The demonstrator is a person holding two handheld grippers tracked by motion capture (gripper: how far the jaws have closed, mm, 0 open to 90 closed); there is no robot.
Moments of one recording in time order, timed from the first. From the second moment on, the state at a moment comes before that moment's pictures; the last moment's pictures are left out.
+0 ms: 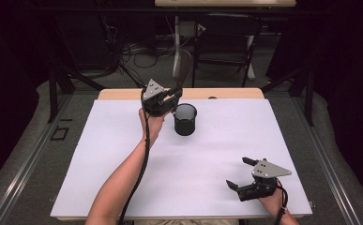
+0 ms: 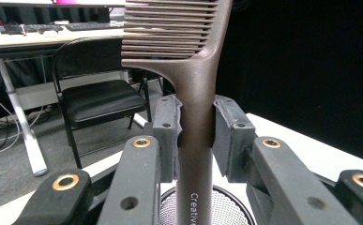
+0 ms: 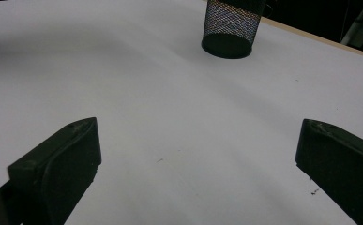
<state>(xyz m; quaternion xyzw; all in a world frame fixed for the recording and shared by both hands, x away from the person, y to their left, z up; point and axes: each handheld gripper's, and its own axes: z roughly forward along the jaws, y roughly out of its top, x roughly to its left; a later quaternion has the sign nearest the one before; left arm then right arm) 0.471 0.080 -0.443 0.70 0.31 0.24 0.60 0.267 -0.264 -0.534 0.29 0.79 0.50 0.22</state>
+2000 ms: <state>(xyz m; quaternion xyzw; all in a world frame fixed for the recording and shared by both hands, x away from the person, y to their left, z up) 0.490 0.058 -0.471 0.70 0.31 0.24 0.60 0.267 -0.264 -0.534 0.29 0.79 0.50 0.21</state>
